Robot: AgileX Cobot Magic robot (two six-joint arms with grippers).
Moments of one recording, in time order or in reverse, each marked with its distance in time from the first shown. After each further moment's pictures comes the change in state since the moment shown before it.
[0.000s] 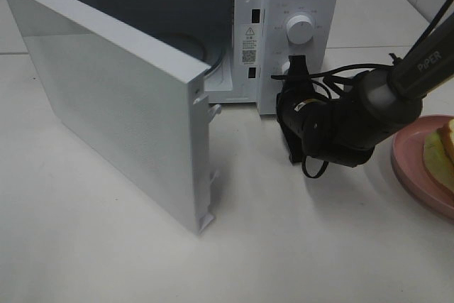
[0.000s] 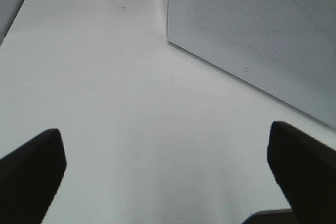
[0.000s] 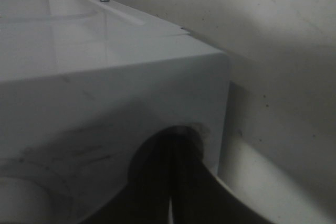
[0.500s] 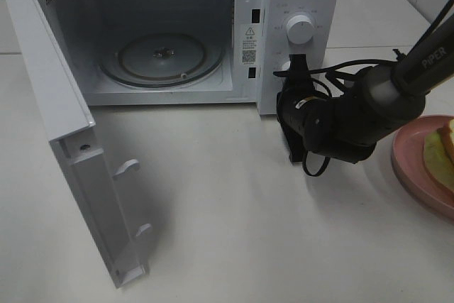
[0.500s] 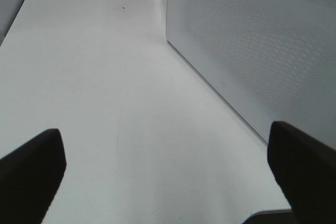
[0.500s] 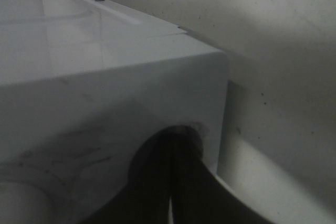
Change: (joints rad) left arm 0.000 0.000 0.000 0.001 0.000 0.000; right arm -0.003 -0.014 -0.001 0.002 0.040 0.000
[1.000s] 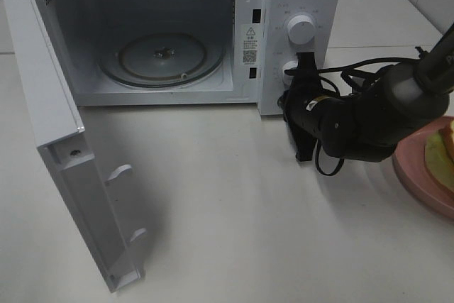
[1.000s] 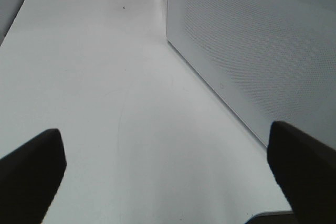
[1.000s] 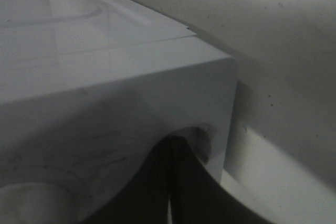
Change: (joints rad) left arm 0.000 0.000 0.000 0.000 0.000 0.000; right arm -0.036 -0.055 0.086 -0.179 -0.014 0.125
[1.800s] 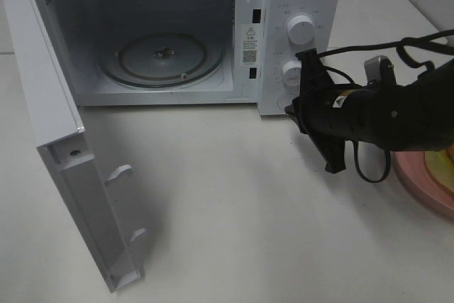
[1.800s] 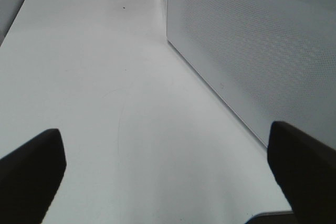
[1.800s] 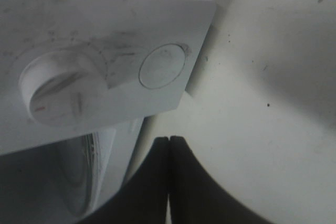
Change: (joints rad) left arm 0.000 0.000 0.000 0.000 0.000 0.000; right arm -0.001 -0.286 0.164 -0.143 0.303 -0.155
